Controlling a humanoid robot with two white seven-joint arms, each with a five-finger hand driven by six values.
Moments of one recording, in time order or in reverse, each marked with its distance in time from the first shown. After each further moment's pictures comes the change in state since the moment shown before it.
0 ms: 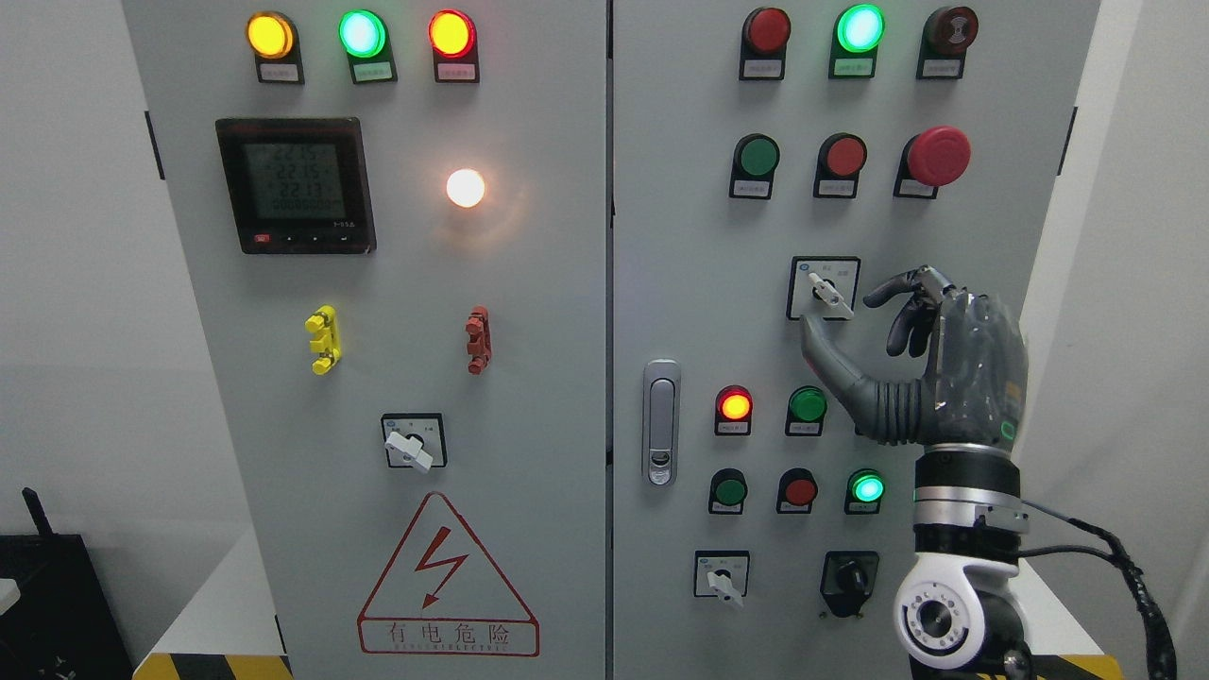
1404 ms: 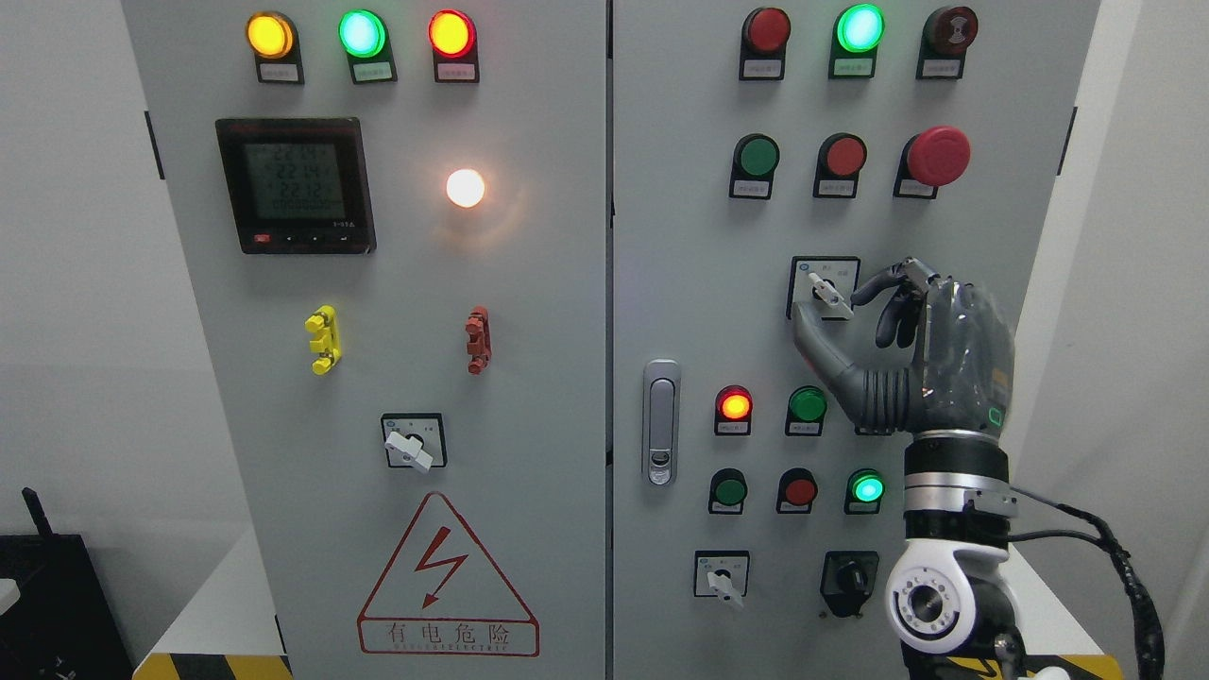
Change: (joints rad) left arm 0.000 0.000 0.000 0.000 0.000 -0.001 0.000; right arm -0.030 0.000 0.012 0.018 0.000 0.020 0.003
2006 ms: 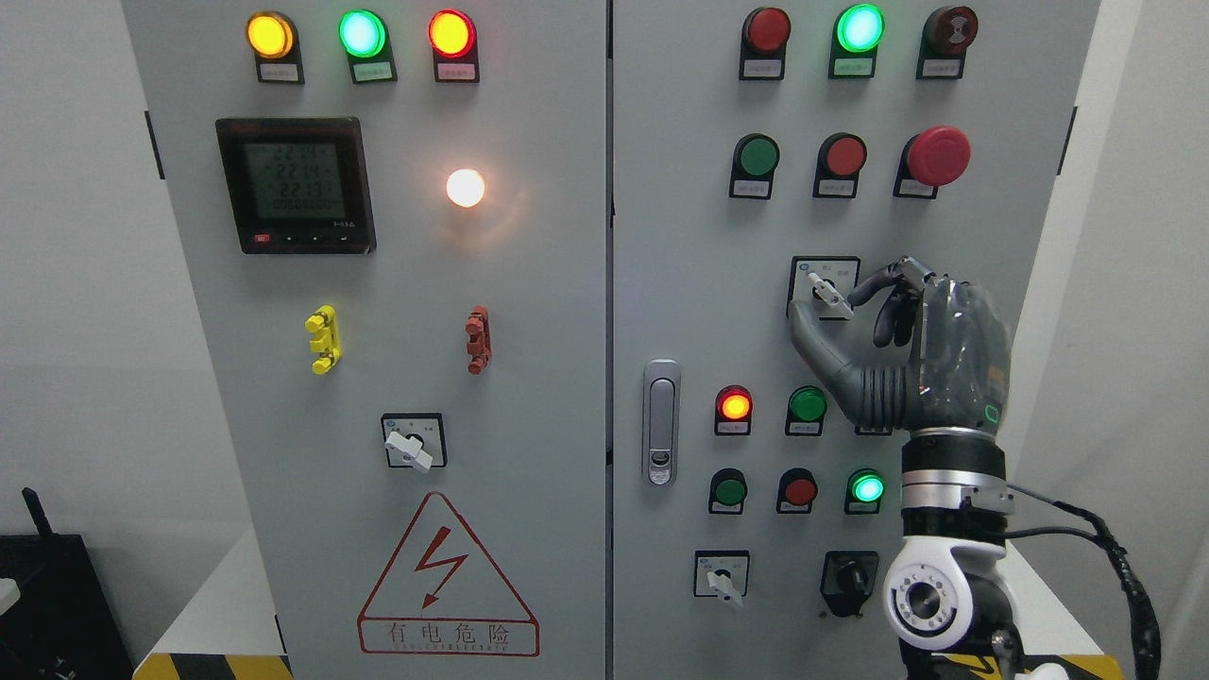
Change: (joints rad) left arm 0.000 0.000 0.000 0.000 0.000 -0.004 0.000; right arm -0.005 0.001 0.002 0.008 0.002 0.000 0.002
